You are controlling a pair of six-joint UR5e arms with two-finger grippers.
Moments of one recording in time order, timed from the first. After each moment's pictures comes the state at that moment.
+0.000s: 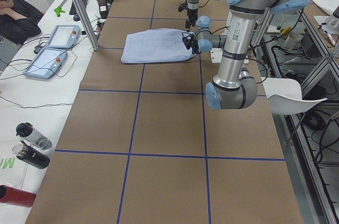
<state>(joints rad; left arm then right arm) -0.22 -2.00 -1.90 -1.87 -1.64 -1.92 0.29 -1.21 1.98 -1.54 1.77 1.93</state>
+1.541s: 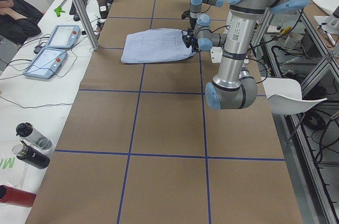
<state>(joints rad) -0.23 -2.00 -1.92 -1.87 -1.64 -1.92 0.24 -1.21 1.90 -1.53 1.76 2.00</state>
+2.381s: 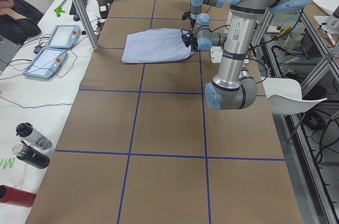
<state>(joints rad) -0.23 -1.99 -1.94 -1.87 -1.63 -1.92 0.24 -1.20 1.90 -1.53 1.76 2.00</state>
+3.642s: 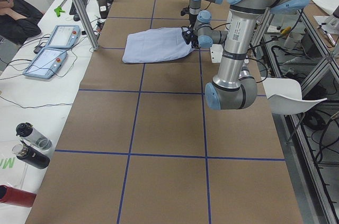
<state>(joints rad) -0.23 -1.99 -1.99 -1.86 -1.64 -1.92 0.27 -1.22 1.99 -1.54 1.78 2.00</state>
